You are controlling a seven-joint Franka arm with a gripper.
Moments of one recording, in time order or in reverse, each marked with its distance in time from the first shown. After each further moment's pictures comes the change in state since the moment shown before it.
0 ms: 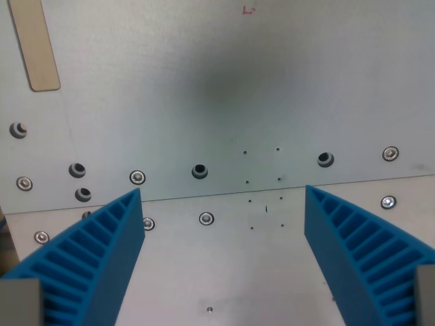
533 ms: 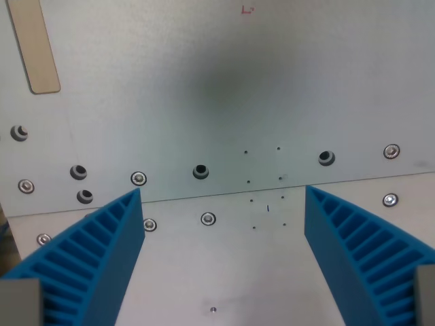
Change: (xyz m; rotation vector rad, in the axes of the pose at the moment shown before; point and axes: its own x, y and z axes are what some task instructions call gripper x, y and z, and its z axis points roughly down) arm 0.000 0.000 0.000 0.000 0.000 0.022
